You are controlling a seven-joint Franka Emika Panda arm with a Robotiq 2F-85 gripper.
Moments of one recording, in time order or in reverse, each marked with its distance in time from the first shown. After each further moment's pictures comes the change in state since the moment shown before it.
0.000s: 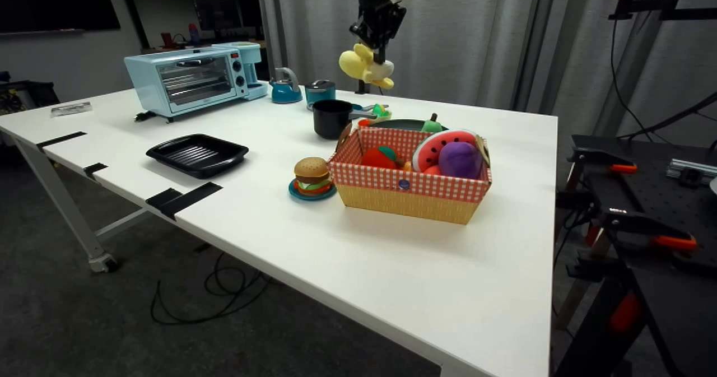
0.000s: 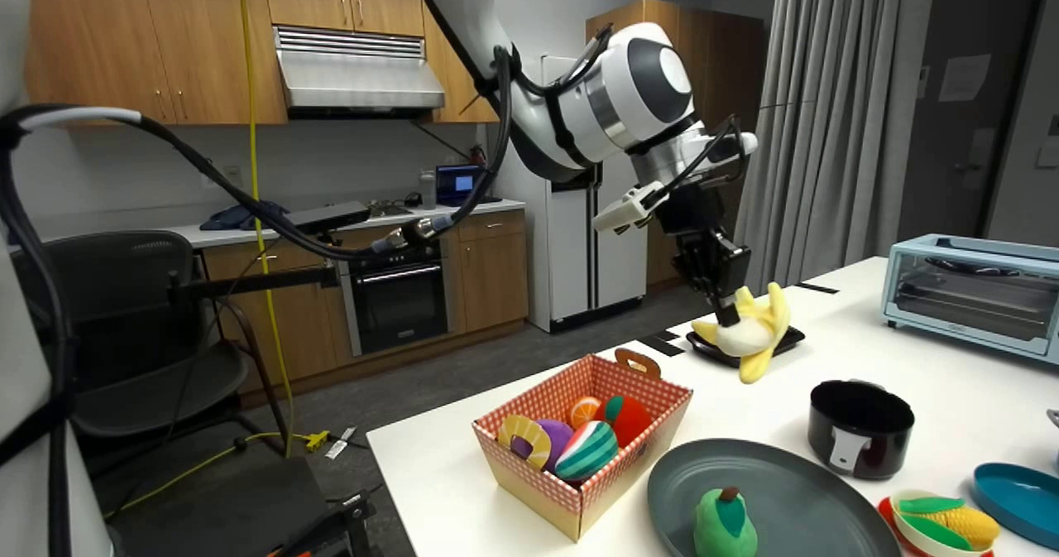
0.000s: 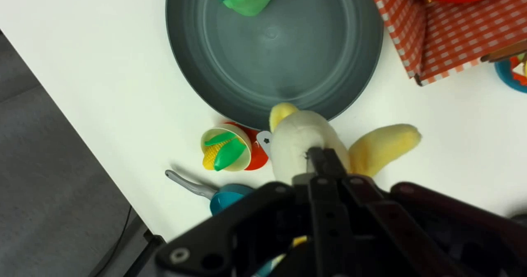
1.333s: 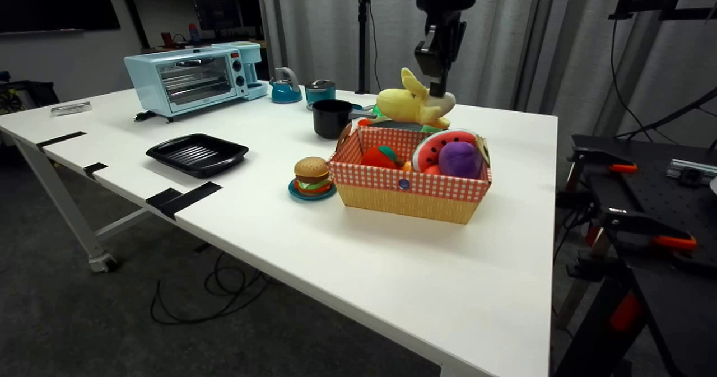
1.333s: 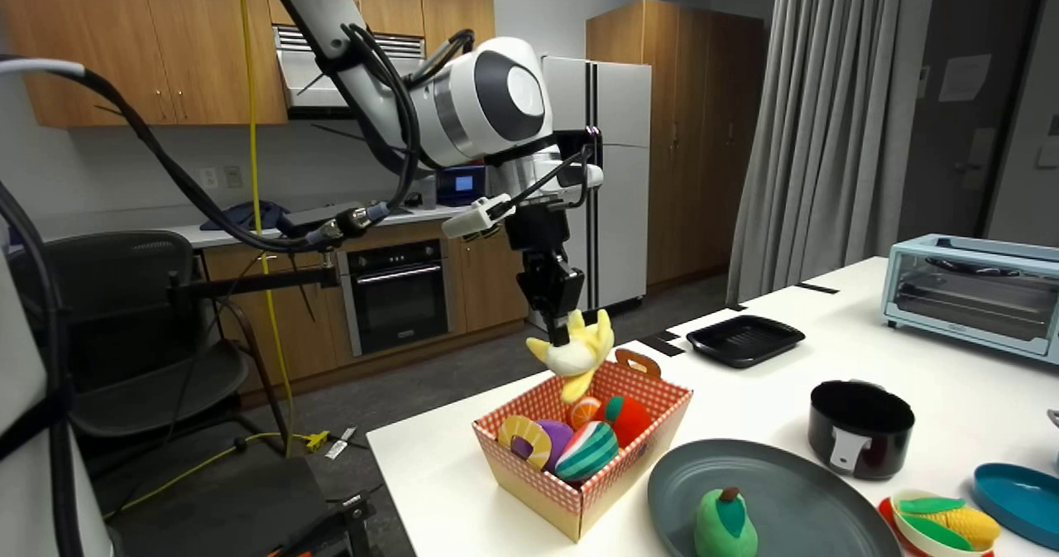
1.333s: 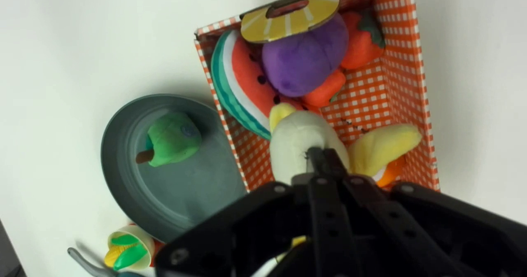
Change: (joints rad) arm -0.022 -0.288 0.261 -0.402 0.114 -0.011 -0.113
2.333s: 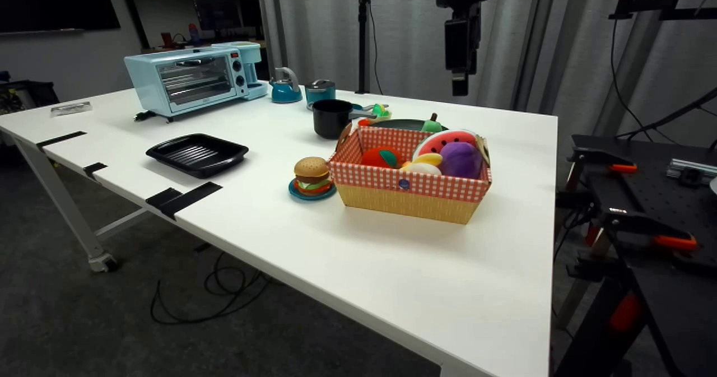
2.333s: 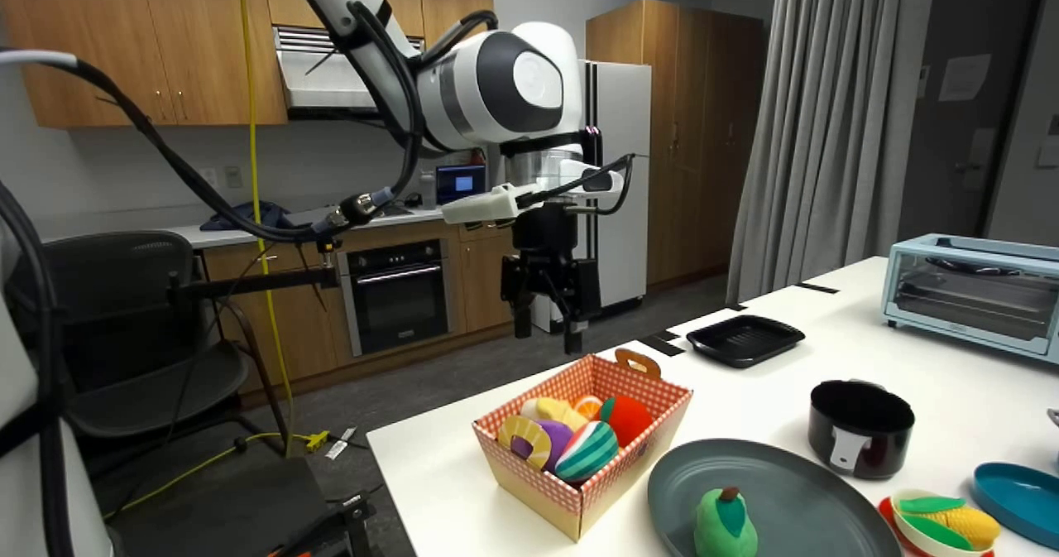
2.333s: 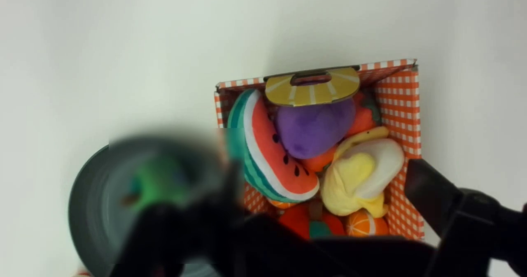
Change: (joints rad) arm -0.074 -0.041 0.005 -0.008 0.219 -0.139 -0.394
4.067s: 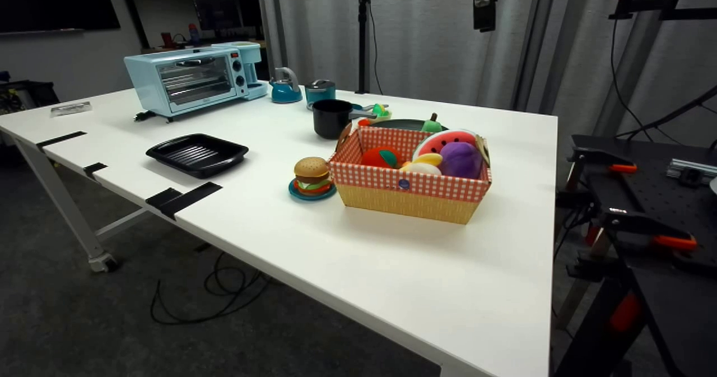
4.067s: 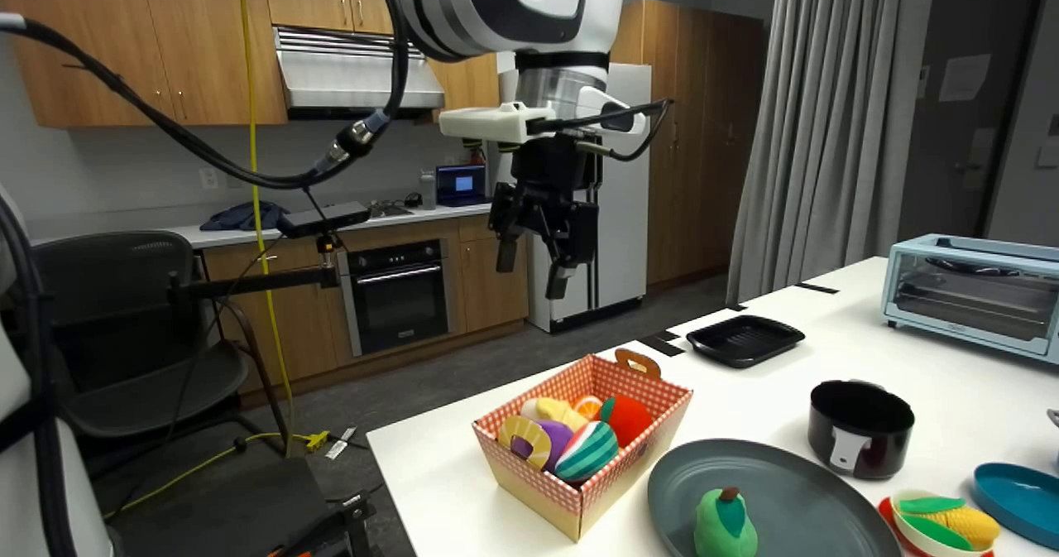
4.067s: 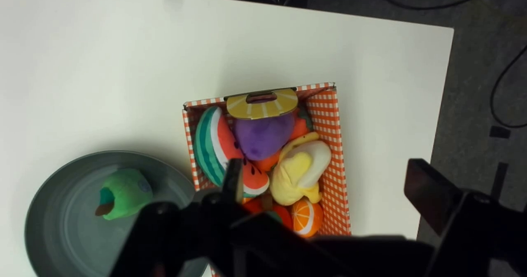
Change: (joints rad) arm -0.057 -0.165 -0.032 0.039 0.265 -0.217 -0.260
